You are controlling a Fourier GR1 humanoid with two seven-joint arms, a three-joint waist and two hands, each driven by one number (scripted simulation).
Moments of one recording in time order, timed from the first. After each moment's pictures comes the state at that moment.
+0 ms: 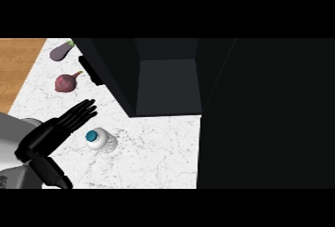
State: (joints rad) left arm -0.12 0.23 0.22 -1.39 0.16 -0.85 -0.03; right arm 0.60 -0.17 -0.18 -2.39 -0.42 0.41 0.04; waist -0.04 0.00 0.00
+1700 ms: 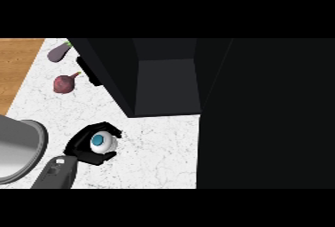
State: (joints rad) left arm -0.36 0.20 0.14 -0.55 -0.11 -0.71 -0.57; right arm 0.78 -0.22 -0.21 -2.36 -0.52 0.51 -0.13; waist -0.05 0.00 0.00
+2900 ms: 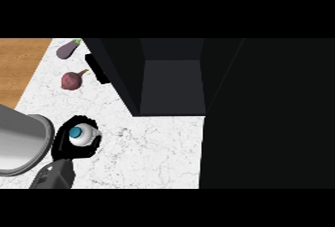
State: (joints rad) left arm -0.31 0.16 0.33 -0.64 0.14 -0.42 -0.68; right arm 0.87 -0.28 -0.30 -2.36 -0.56 0.51 -0.20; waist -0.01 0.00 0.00
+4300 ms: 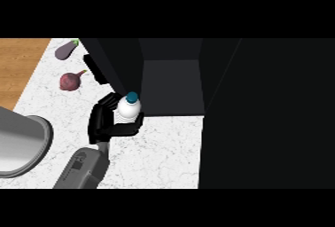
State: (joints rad) left arm -0.29 0.07 -0.15 -1.13 0.26 0.31 -0.33; right arm 0.86 -0.31 -0.29 -2.35 -0.62 0.51 -0.22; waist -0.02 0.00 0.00
